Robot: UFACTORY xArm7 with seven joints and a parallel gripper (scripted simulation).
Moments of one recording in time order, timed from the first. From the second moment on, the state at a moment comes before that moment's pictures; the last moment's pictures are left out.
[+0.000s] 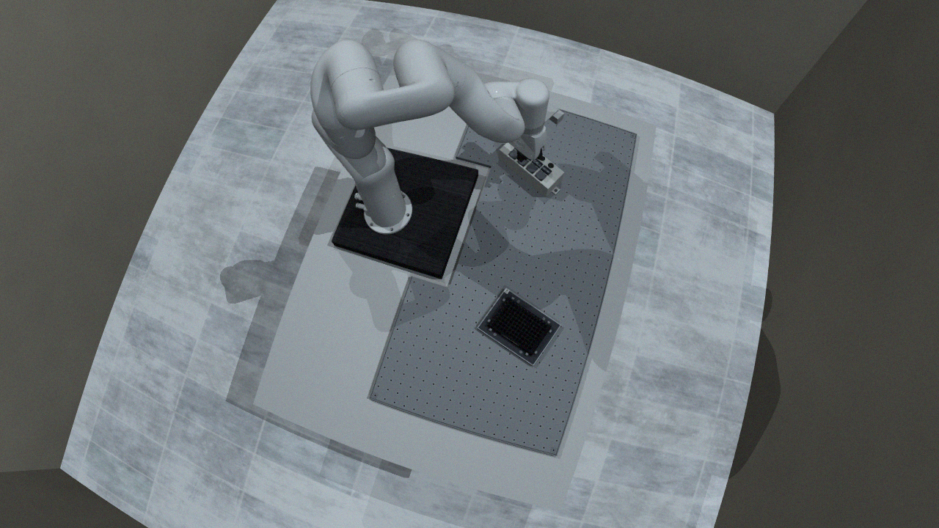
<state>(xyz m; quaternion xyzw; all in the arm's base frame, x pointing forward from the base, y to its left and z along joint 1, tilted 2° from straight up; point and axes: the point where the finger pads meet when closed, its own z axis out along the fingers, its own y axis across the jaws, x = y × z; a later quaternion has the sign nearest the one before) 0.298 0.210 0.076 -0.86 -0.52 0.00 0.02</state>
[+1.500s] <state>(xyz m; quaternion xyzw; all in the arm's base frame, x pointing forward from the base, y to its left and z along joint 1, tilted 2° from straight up) 0.298 0.211 0.052 -0.86 -0.52 0.00 0.02</state>
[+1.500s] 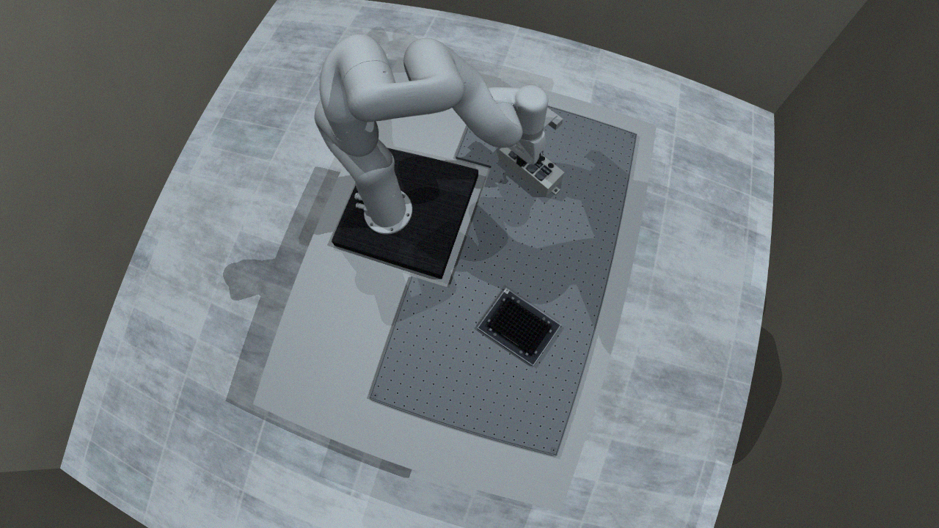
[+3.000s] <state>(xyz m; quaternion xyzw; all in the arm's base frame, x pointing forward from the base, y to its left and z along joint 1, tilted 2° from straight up) 0.299 0.210 0.080 -0.86 -0.52 0.00 0.02</state>
